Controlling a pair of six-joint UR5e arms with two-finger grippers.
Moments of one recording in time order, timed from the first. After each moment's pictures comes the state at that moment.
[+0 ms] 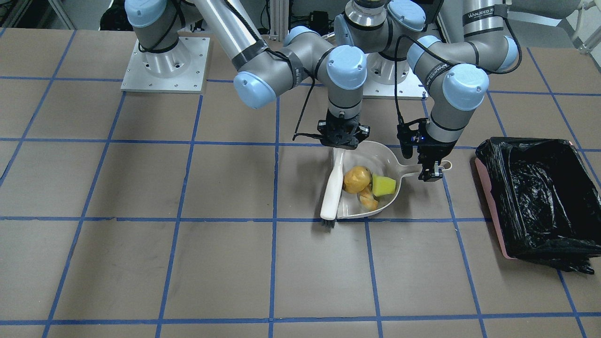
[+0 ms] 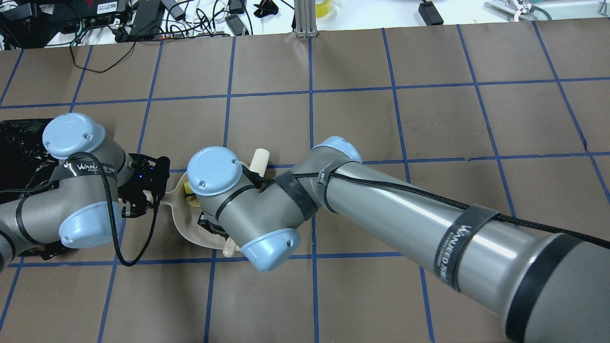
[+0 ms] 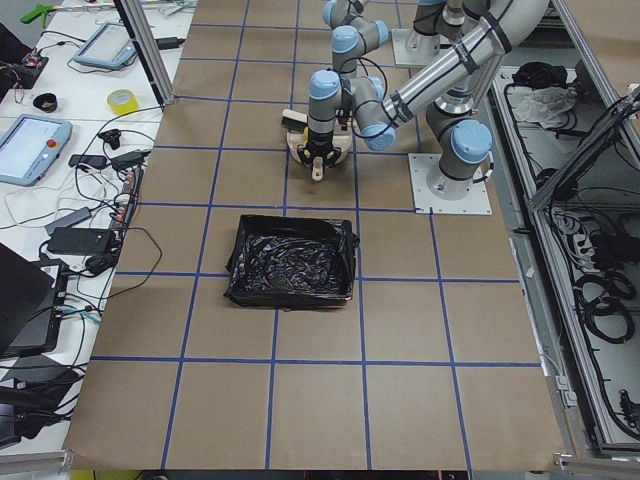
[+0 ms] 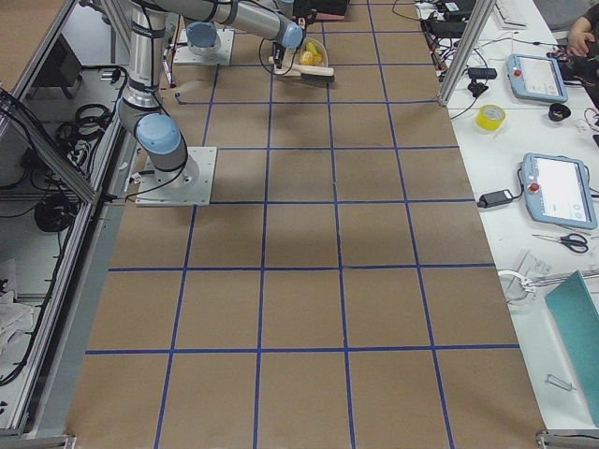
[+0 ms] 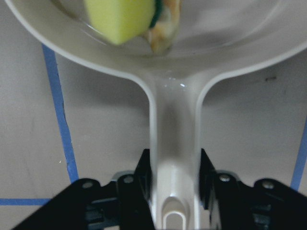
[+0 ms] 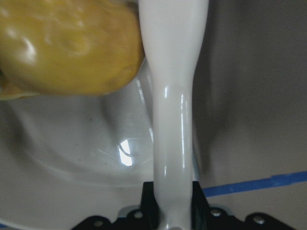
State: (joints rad) left arm -1.31 -1.63 -2.24 -0.78 1.67 1.86; right arm 2.33 -1.06 1.65 -2.22 -1.41 1.02
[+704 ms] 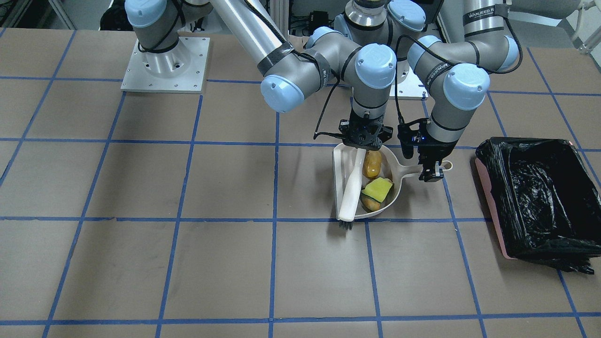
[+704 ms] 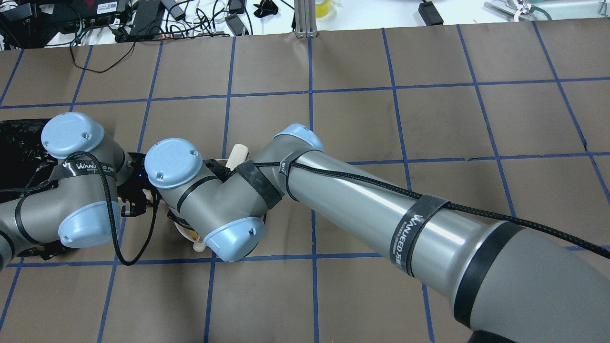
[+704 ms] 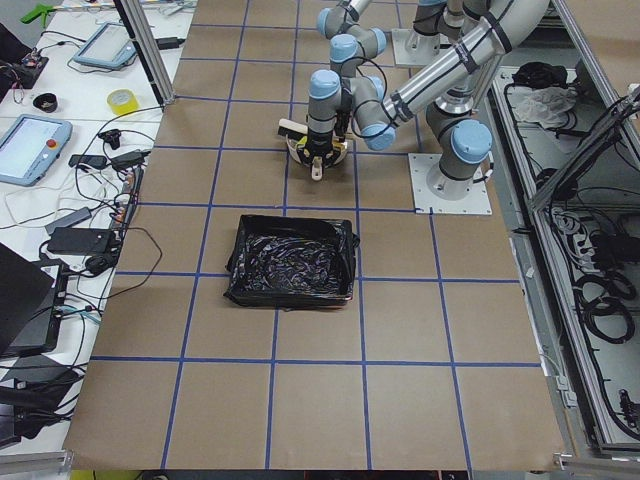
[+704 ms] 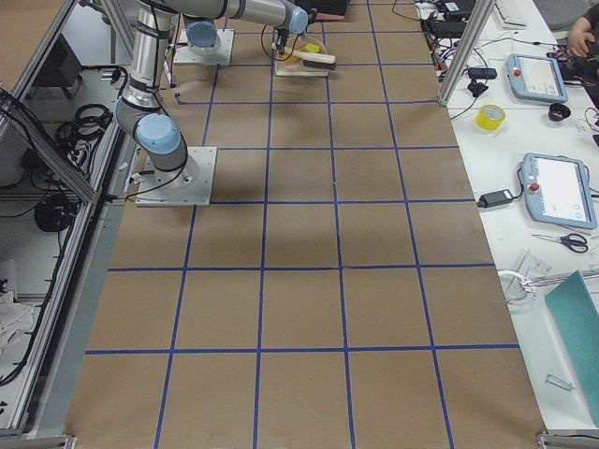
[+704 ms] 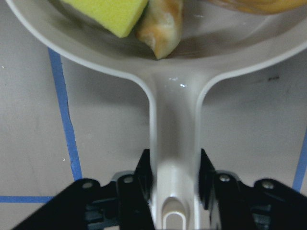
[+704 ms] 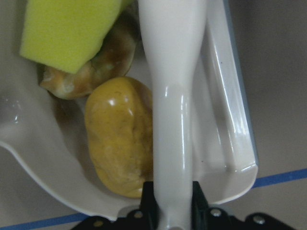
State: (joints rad) left arm -1.31 -1.62 -2.24 -0.77 1.66 1.85; right arm 2.35 -1.01 1.52 -2.12 -1.43 1.07
